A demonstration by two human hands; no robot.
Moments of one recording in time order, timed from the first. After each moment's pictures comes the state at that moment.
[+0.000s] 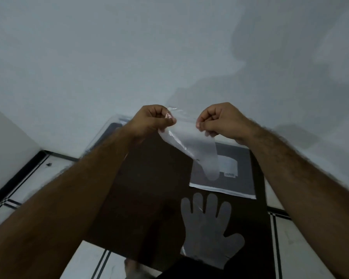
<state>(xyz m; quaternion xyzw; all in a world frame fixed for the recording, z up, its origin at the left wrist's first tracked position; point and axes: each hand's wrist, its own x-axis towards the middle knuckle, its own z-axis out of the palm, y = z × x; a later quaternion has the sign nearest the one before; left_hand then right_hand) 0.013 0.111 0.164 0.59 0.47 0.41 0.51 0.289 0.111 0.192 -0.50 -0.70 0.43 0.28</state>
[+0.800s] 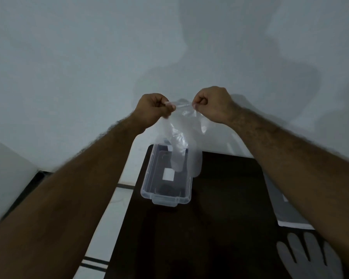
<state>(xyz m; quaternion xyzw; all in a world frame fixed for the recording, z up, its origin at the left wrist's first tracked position) -0.315 0.349 0.142 0.63 0.50 0.41 0.42 -0.068 0.339 0.183 -0.56 -0.77 0.15 0.25</state>
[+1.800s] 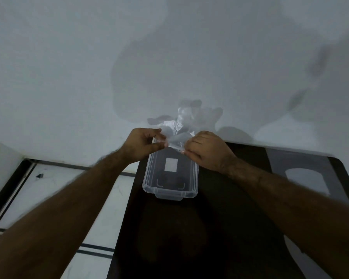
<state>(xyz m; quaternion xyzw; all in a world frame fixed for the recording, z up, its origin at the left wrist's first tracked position) -0.378 0.309 0.007 0.73 0.51 0.28 0.36 -0.096 0.279 0.018 -0.39 -0.91 -0.04 0.16</state>
